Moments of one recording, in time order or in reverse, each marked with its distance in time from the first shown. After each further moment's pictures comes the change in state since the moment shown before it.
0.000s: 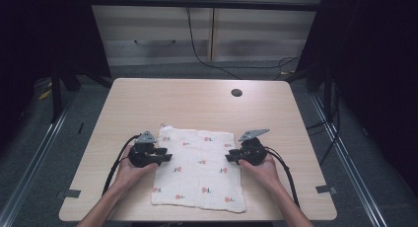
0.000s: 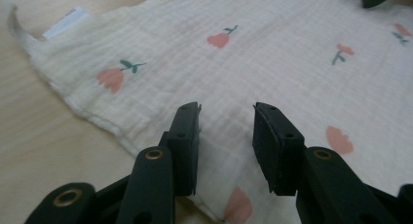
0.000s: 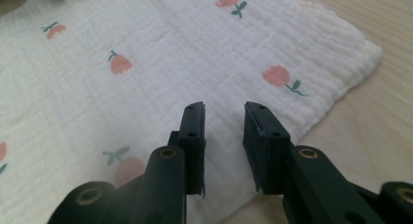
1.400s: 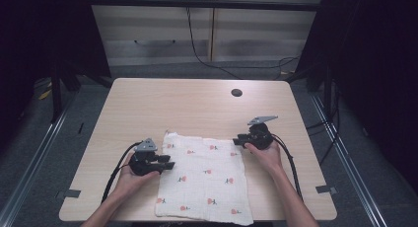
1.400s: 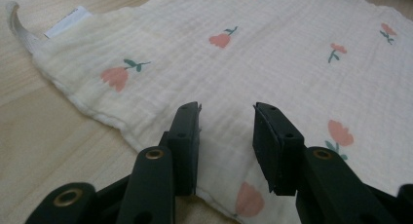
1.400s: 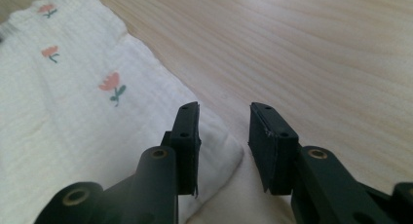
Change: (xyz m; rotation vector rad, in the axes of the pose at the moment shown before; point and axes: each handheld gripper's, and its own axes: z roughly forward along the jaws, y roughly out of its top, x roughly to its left) left arm -0.019 -0.010 -0.003 -0.010 -0.034 0.030; right arm -0.053 0.016 0.002 -0.050 -0.078 0.084
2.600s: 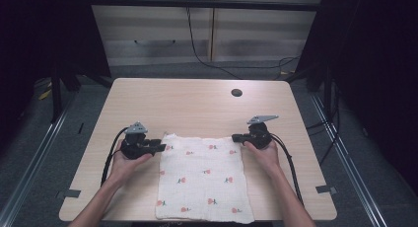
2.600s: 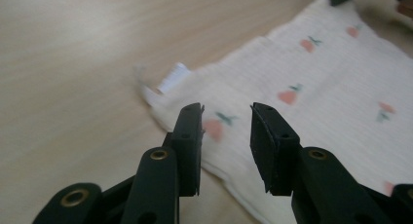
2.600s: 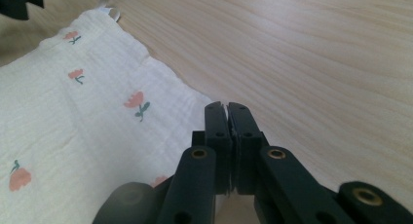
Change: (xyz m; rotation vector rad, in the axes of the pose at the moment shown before) left arm 0.042 0.029 -0.019 -0.058 0.133 -0.094; right arm 0.005 0.004 -0.002 -0.068 0.052 0.002
